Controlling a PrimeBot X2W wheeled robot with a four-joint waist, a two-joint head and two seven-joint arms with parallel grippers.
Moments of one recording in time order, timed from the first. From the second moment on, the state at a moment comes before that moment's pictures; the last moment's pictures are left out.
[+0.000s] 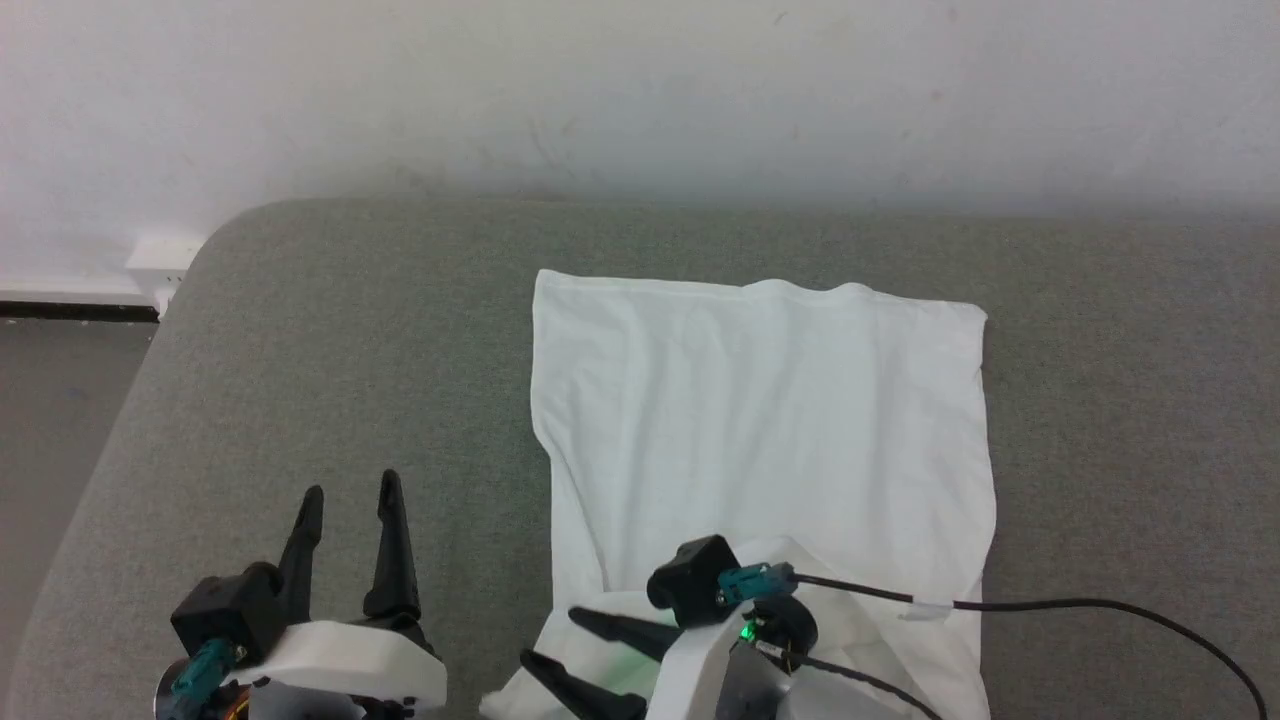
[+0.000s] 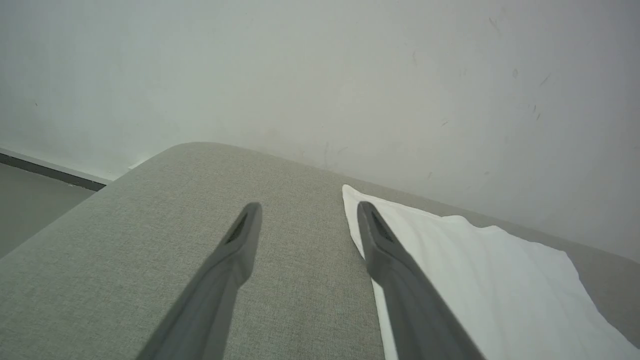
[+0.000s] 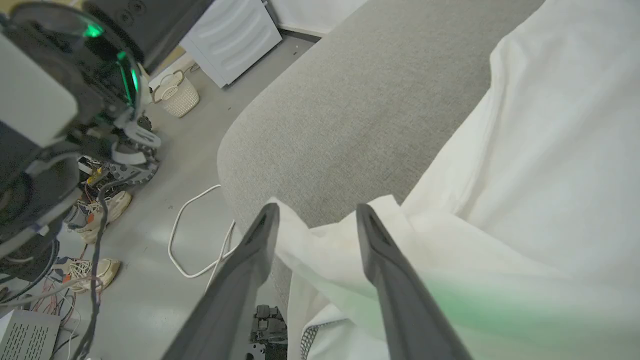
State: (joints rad) left arm 0.05 0.24 -0.21 -0.04 -0.49 0.25 -0.20; right arm -0.35 -0.05 0.92 0.44 0.75 0.13 0.11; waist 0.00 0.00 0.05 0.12
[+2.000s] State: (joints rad) left arm -0.98 0.56 -0.29 0.82 -0.73 -0.10 0.71; right arm -0.12 -0.05 0.04 -0.14 0.29 0.13 0.02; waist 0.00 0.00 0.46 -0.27
